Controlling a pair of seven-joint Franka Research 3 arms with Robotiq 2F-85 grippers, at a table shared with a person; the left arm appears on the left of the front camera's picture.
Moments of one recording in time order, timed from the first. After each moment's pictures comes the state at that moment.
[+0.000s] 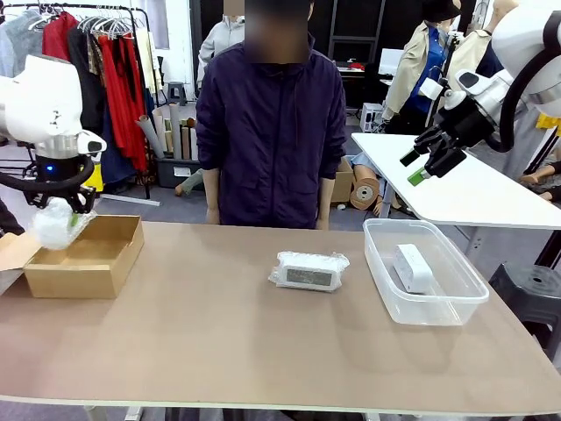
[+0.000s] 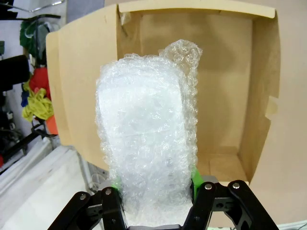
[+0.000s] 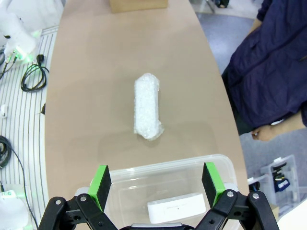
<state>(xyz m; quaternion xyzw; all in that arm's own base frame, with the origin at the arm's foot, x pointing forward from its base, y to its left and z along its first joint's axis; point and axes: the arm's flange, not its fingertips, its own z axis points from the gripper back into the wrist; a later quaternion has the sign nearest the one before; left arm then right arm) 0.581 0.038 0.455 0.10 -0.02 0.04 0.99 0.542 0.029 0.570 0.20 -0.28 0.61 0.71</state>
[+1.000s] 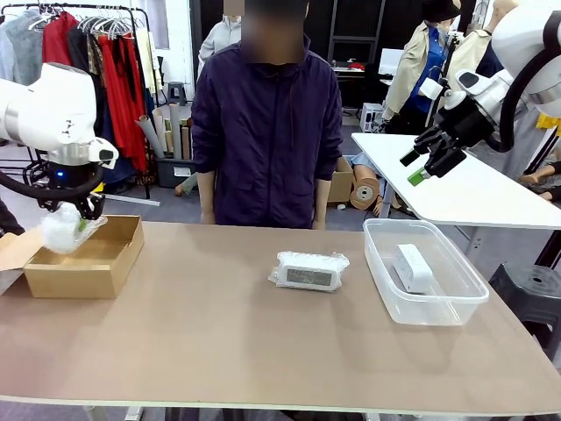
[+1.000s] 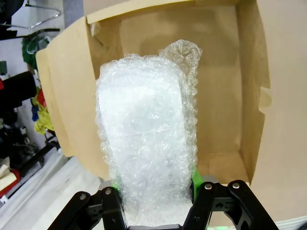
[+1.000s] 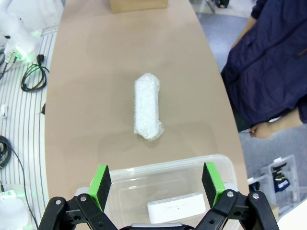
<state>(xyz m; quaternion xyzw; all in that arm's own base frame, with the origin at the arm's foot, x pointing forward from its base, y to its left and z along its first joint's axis) 0.584 0.012 0.439 0.12 -0.02 -0.03 0.99 0.542 0.029 0.570 0.20 -0.28 0.61 0.71</state>
